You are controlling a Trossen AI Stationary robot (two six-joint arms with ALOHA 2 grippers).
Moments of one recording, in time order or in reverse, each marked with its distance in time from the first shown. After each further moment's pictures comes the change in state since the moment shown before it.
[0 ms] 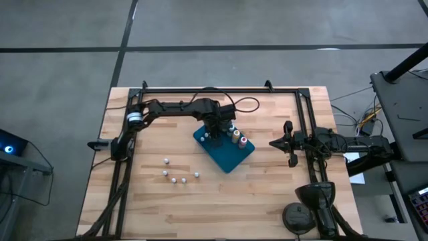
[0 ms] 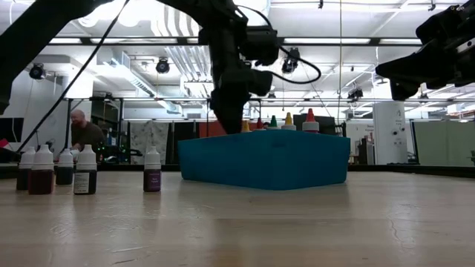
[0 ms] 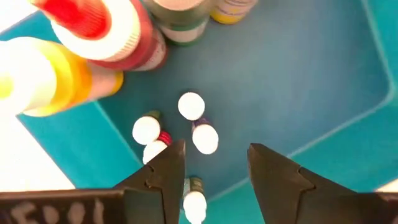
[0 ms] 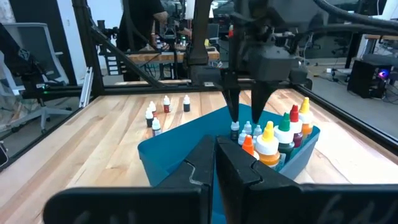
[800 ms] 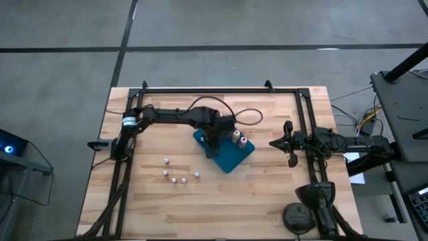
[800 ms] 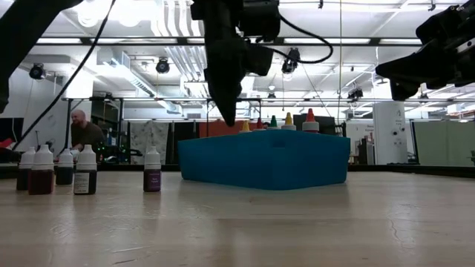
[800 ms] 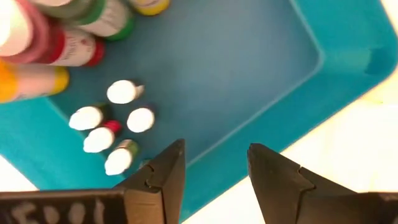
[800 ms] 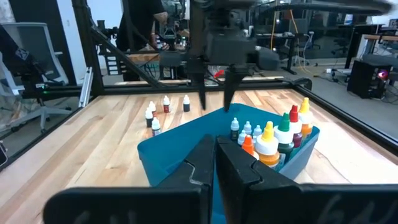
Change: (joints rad) left arm -0.107 -0.060 -0.003 -0.056 0.003 0.008; right arm 0.000 0.000 0.000 0.000 0.000 -0.002
